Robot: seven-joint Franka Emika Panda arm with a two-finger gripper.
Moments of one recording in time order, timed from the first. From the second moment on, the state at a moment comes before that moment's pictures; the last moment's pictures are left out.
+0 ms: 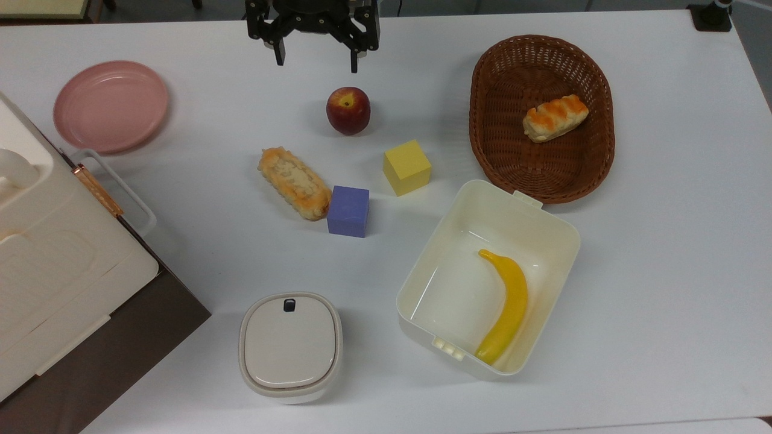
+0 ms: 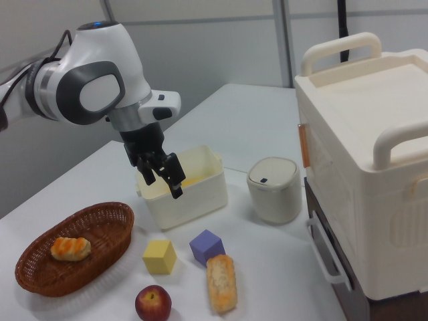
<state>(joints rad) 0.02 0.10 0.01 -1.55 -0.03 1.68 0.12</state>
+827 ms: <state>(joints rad) 0.03 0.11 0.01 -1.55 -0.03 1.67 0.12</state>
